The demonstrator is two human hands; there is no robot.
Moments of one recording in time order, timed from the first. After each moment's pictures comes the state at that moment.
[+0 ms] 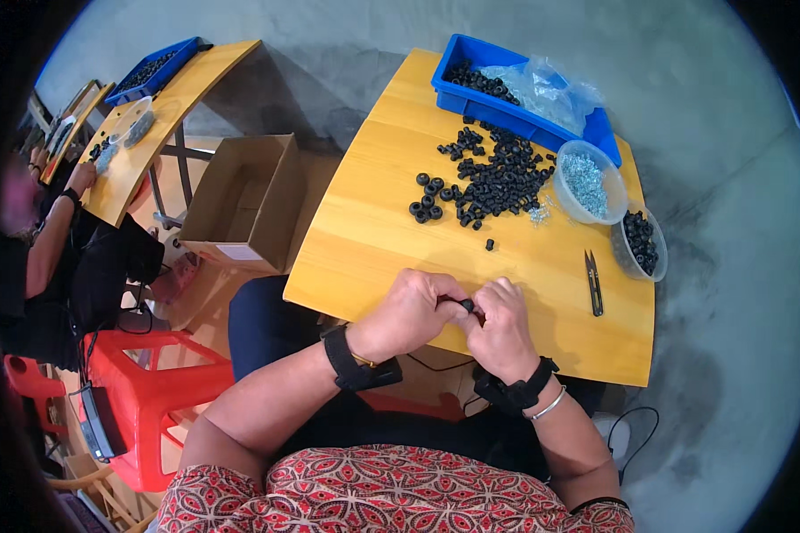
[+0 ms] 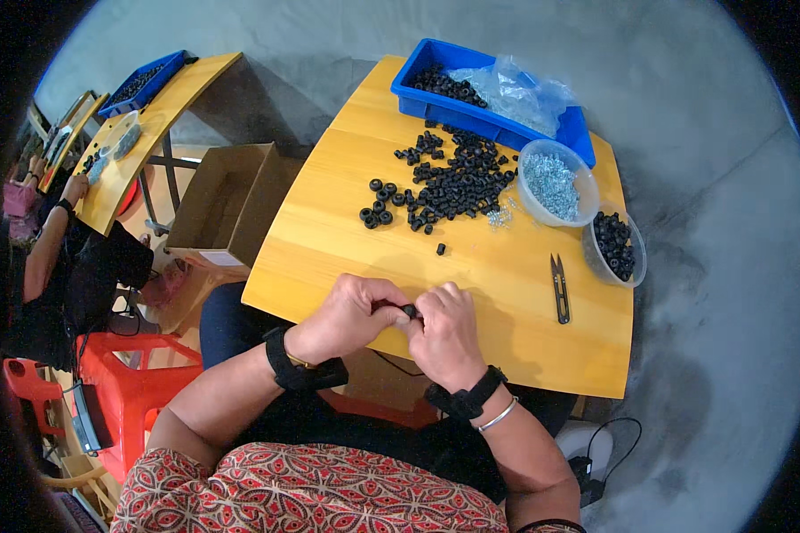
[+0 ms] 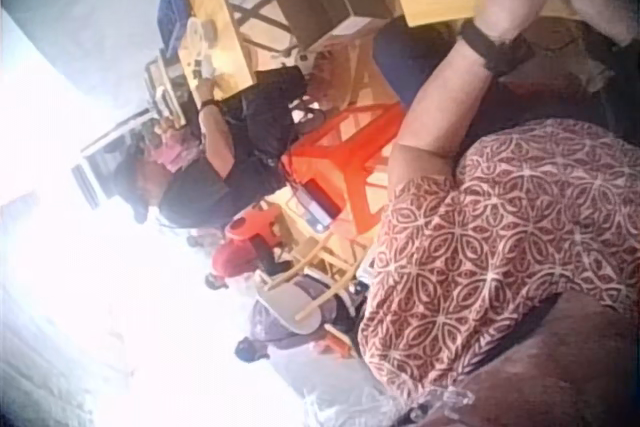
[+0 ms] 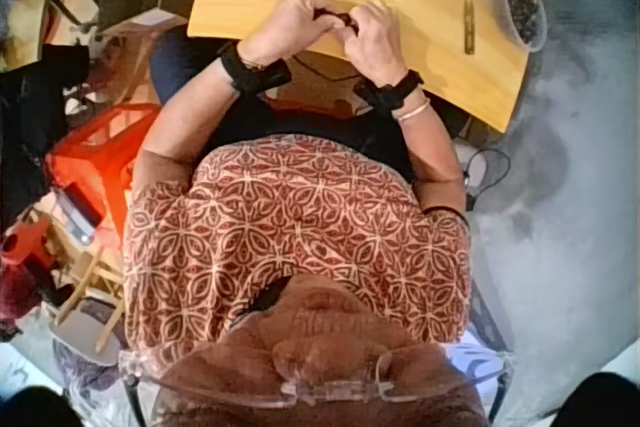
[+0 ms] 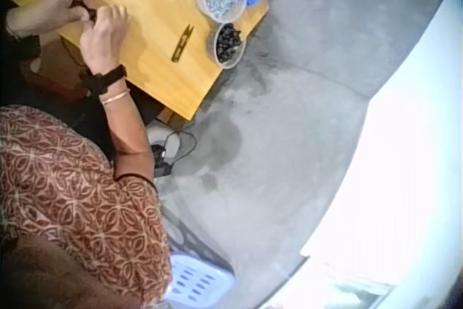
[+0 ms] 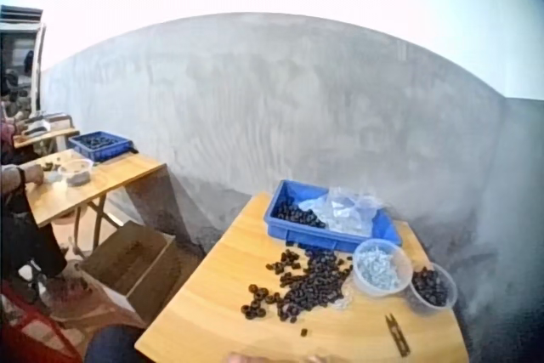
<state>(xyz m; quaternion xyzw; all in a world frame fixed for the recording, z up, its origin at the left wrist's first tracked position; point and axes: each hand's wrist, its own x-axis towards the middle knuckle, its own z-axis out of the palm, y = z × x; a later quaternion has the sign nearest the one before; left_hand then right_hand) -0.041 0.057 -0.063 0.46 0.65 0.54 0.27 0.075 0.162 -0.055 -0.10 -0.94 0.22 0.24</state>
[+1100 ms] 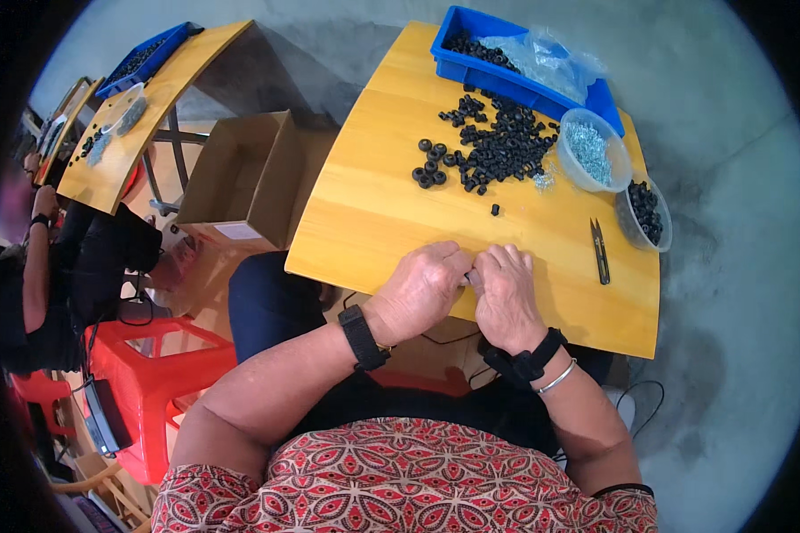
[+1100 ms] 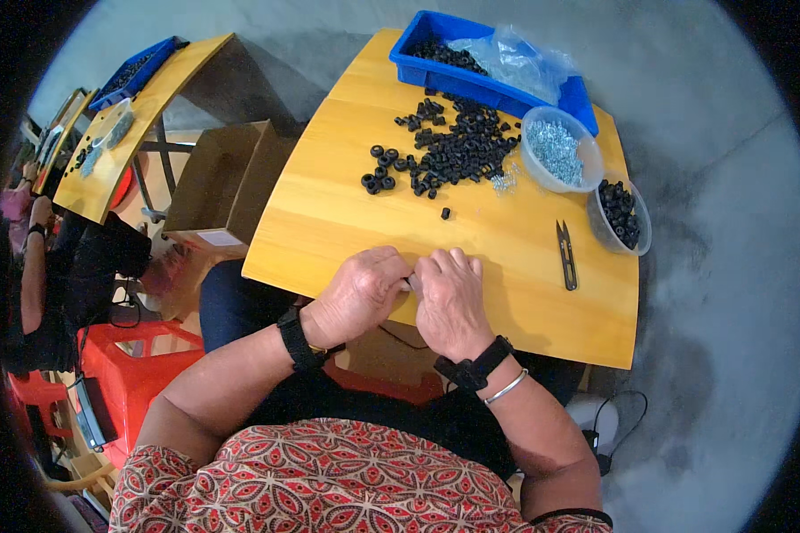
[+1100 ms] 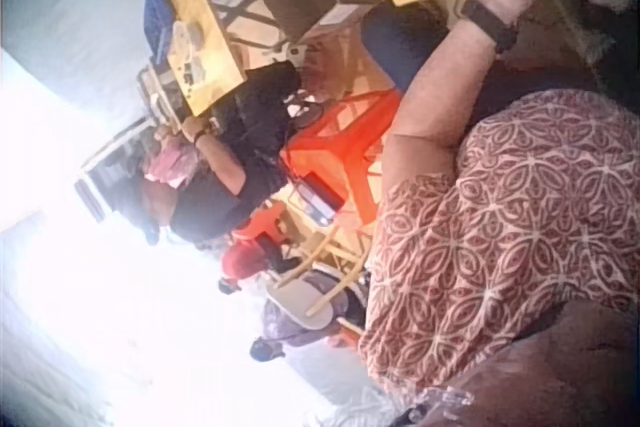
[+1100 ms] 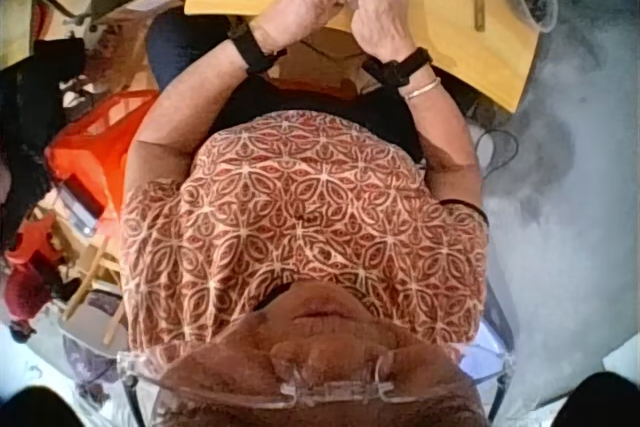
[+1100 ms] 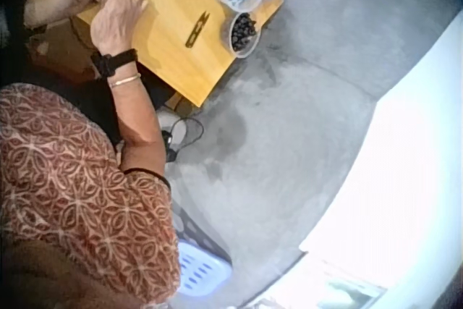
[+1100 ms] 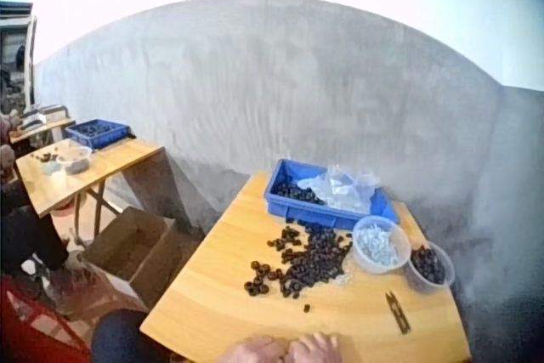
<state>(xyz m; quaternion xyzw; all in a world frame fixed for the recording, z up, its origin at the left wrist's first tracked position) -0.035 0.054 -0.072 0.60 0.65 0.45 0.04 0.078 0.157 -0.056 -0.11 -0.97 0.13 0.18</state>
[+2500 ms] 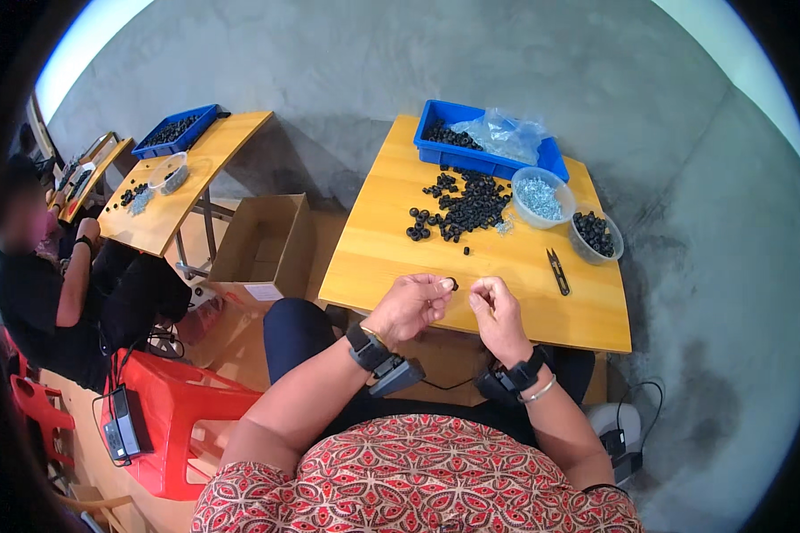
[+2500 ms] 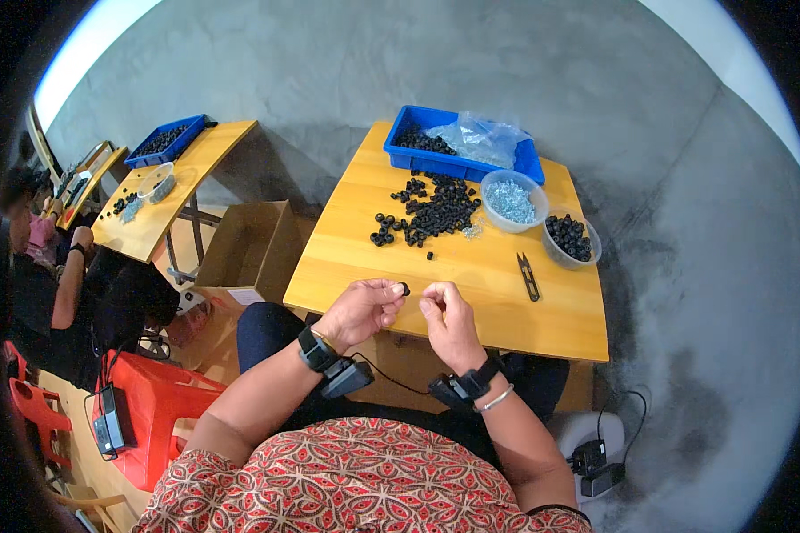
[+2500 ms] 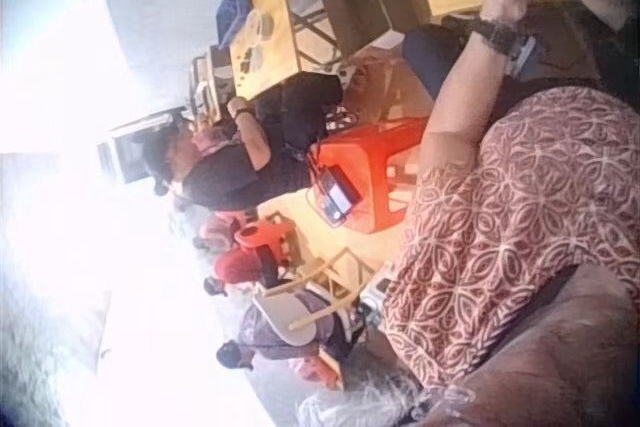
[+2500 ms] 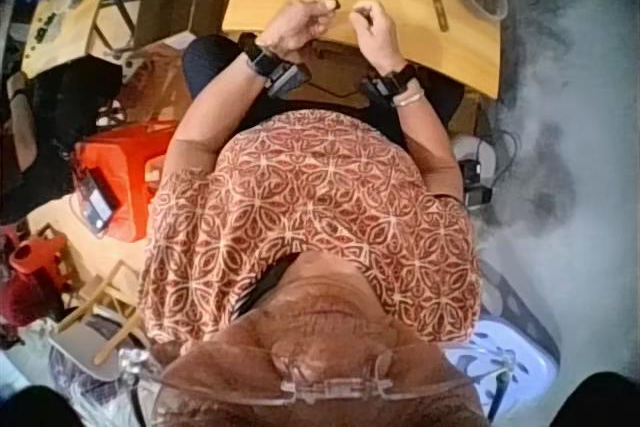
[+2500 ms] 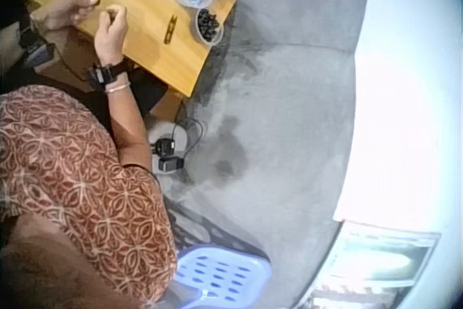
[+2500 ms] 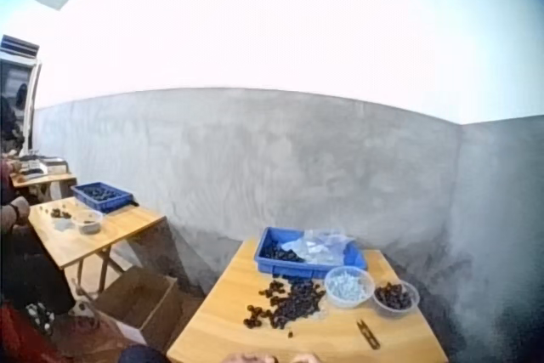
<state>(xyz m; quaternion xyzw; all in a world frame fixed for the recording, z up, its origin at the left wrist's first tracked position) -0.023 0.030 -0.037 0.13 0.40 0.70 0.58 0.110 0.135 -0.037 -0.15 -0.83 0.43 0.32</state>
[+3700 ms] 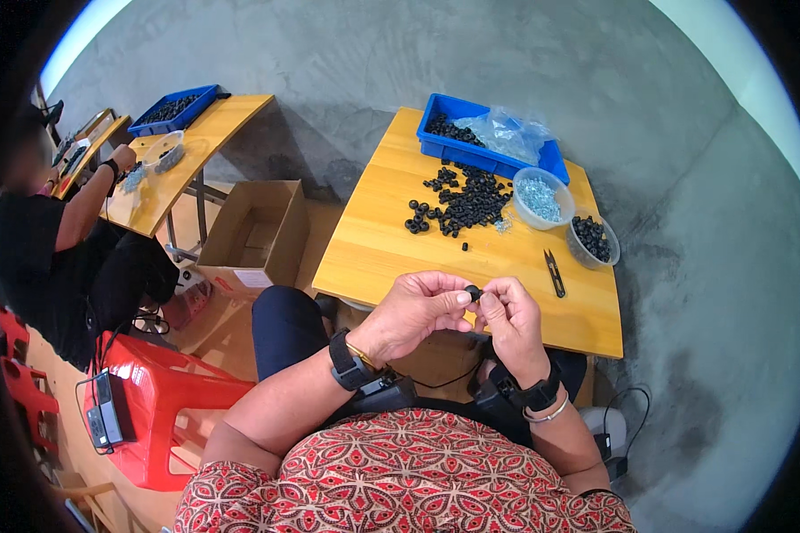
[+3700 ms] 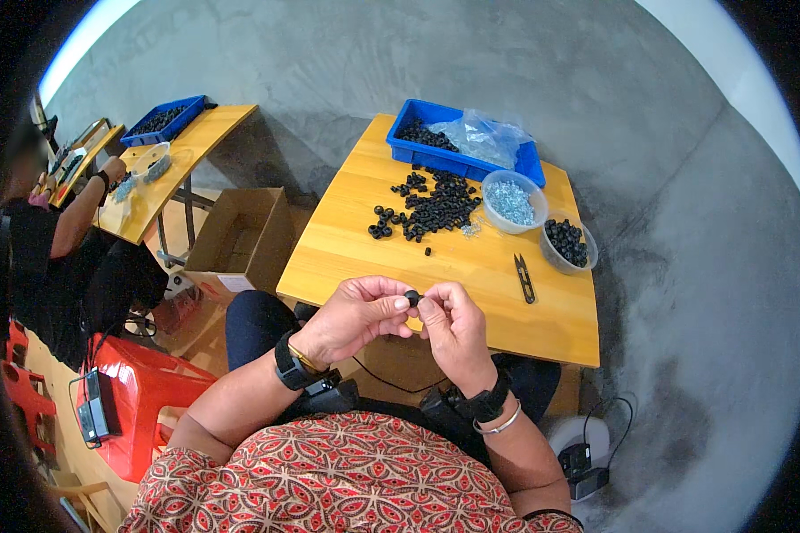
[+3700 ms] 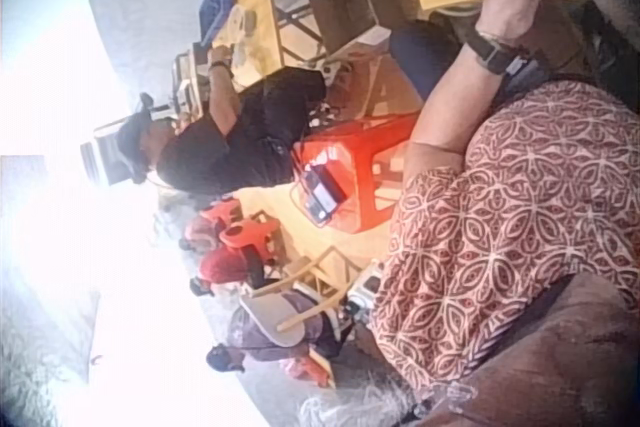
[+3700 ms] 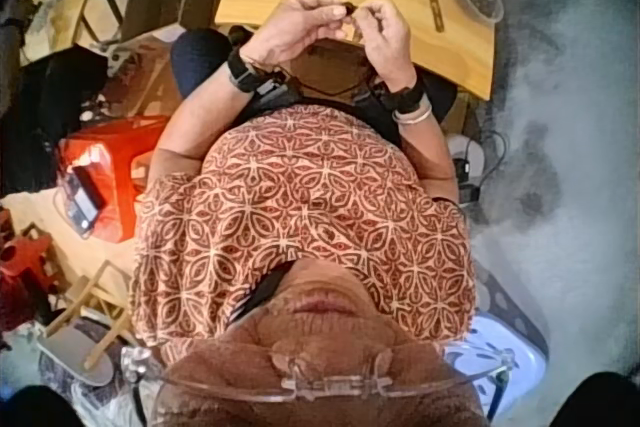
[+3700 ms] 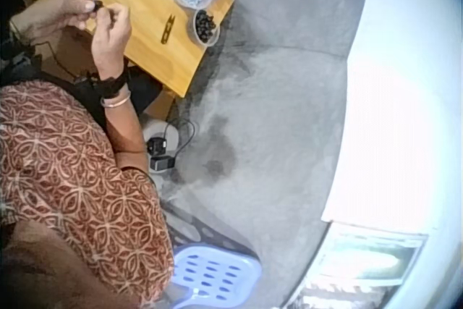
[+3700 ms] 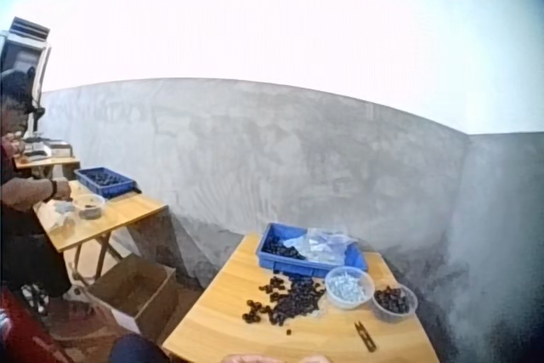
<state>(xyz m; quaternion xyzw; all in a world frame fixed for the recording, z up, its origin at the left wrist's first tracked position) 0.000 0.006 0.002 0.23 0.32 0.72 0.57 0.128 0.109 0.010 -0.14 -0.75 0.57 0.30</state>
